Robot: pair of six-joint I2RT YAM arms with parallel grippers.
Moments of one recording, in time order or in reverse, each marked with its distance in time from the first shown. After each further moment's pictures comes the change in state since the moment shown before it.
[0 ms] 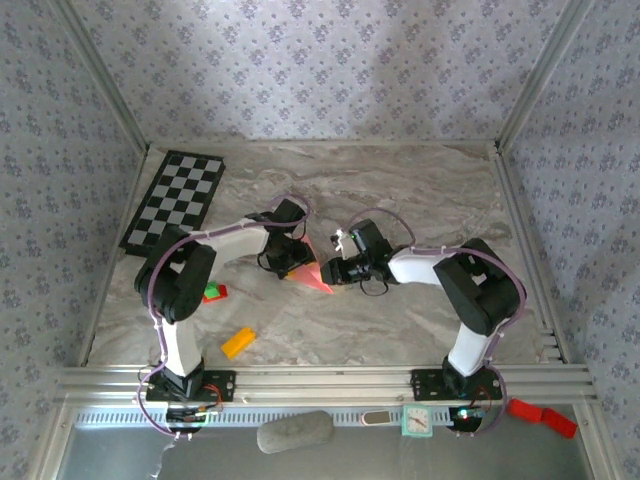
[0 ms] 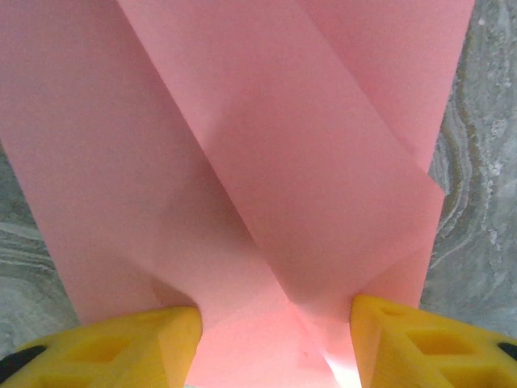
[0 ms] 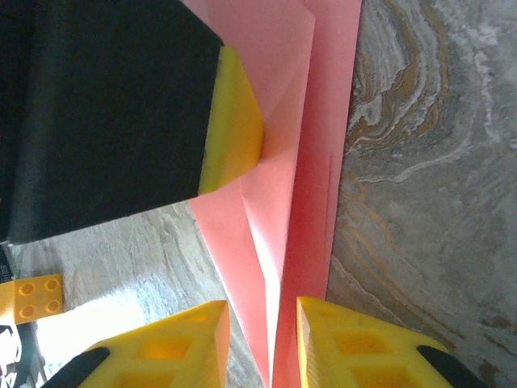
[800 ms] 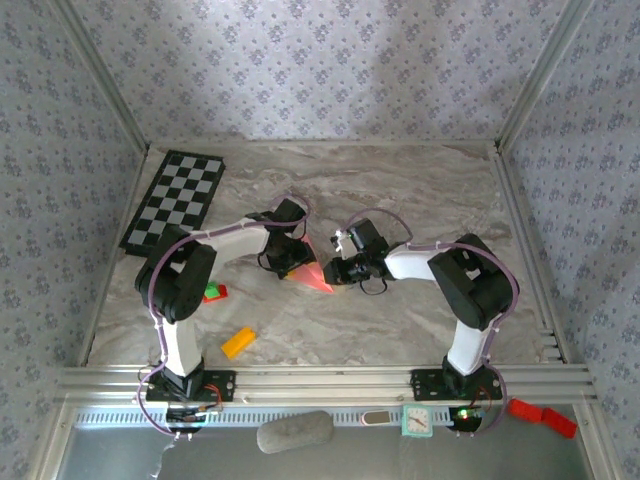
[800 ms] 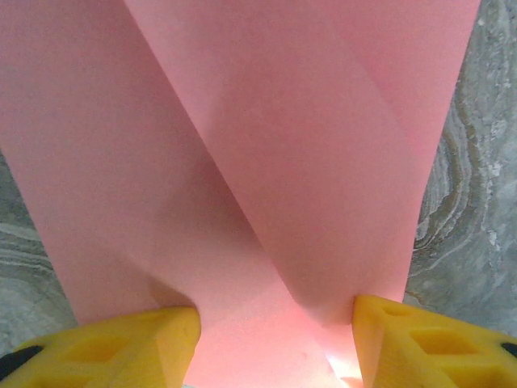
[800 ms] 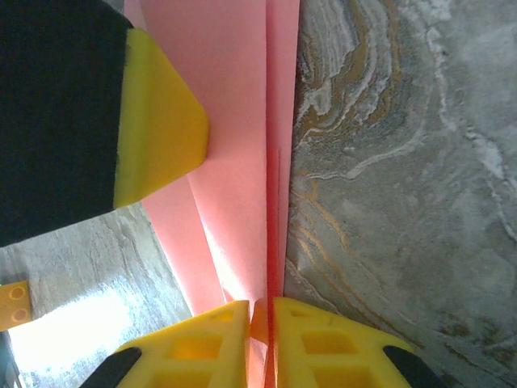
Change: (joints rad) left arm 0.000 0.005 0.007 -0.008 0.000 0.000; right arm -0.002 0.047 0.041 -0.070 0.026 -0.012
